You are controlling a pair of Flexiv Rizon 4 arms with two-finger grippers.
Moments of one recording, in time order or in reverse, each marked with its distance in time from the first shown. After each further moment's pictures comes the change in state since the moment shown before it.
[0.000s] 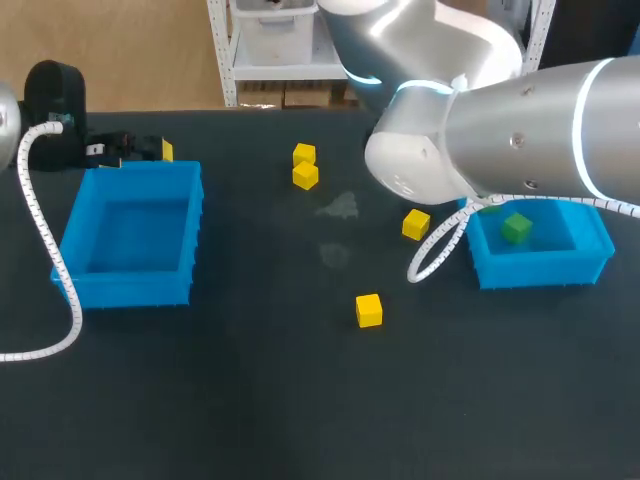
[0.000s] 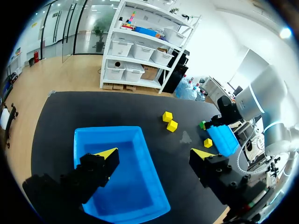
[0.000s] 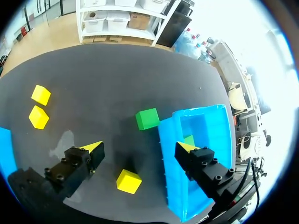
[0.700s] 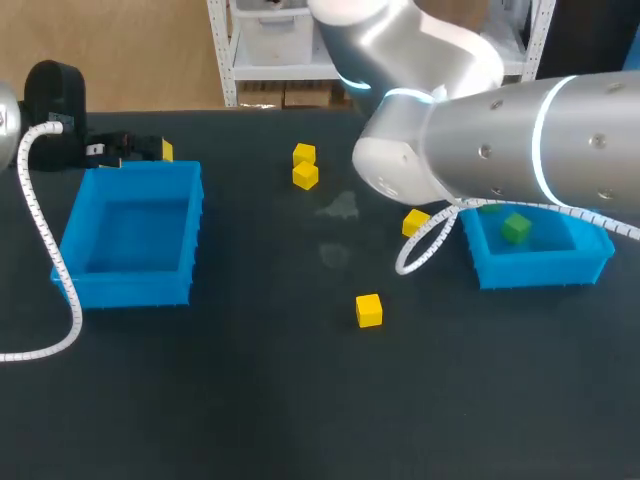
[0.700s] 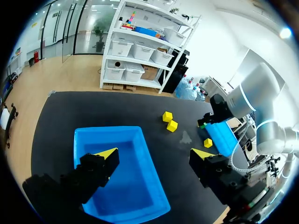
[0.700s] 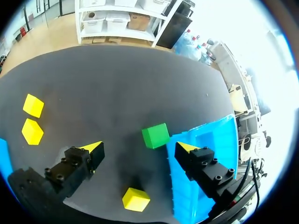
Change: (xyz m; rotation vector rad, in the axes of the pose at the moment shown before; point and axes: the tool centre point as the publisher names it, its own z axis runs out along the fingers) left arm 0.000 0.000 0.000 0.000 0.000 0.000; right arm -0.024 0.014 0.022 0.009 -0.017 0.016
